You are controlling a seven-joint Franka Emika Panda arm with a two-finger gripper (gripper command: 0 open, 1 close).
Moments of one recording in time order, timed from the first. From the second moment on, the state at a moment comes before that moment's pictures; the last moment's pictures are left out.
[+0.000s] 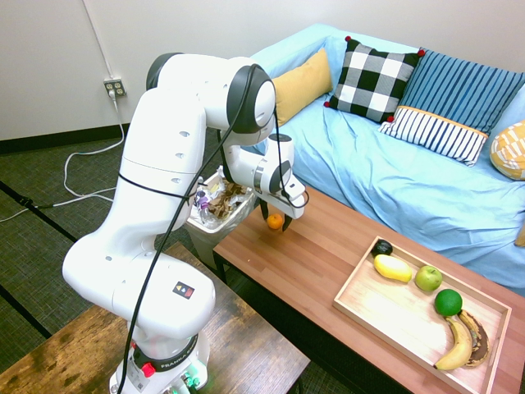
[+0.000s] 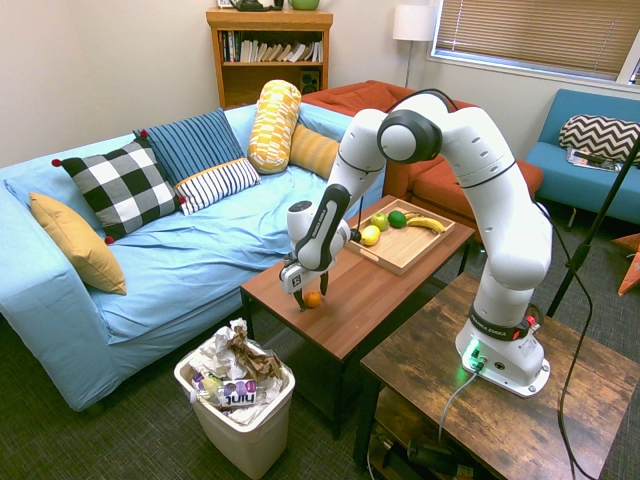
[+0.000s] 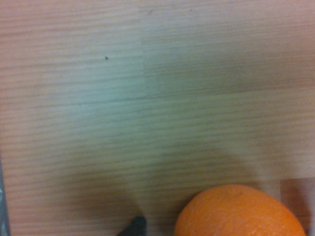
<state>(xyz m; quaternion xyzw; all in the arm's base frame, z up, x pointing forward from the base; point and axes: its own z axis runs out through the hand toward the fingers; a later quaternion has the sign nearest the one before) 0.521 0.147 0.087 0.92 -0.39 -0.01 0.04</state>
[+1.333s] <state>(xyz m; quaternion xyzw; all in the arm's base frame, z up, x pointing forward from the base) 0.567 -0.151 0.300 0.82 -0.56 0.07 0.03</state>
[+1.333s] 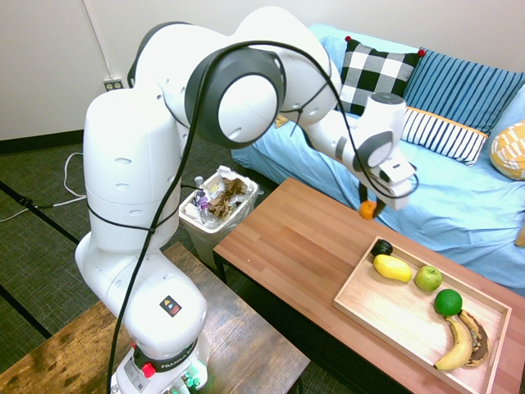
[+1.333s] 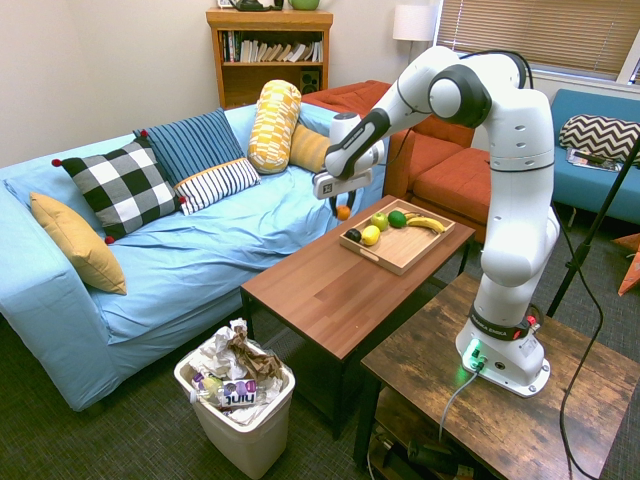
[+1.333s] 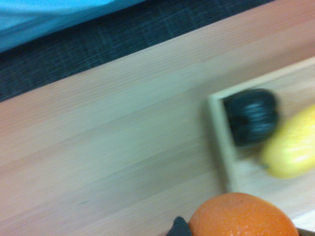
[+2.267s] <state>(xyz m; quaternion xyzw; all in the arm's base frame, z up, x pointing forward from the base) 0.516 -0.316 0.112 0.76 -0.64 -0.02 0.10</state>
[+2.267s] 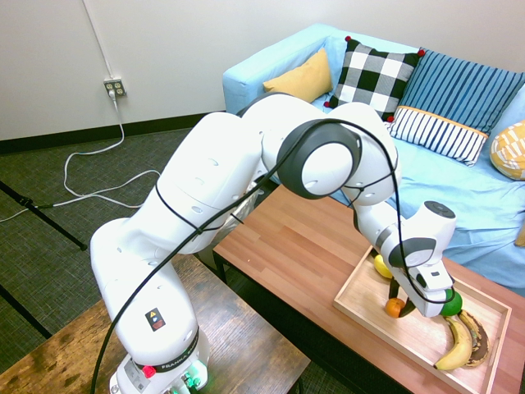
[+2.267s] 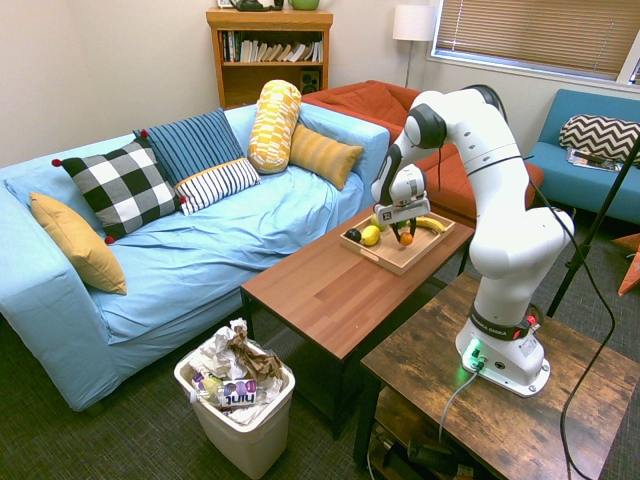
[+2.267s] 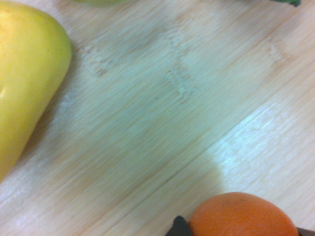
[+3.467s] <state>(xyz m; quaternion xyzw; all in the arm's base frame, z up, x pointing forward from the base) 0.530 -0.308 0.122 0.77 -0.63 -0.01 0.08</state>
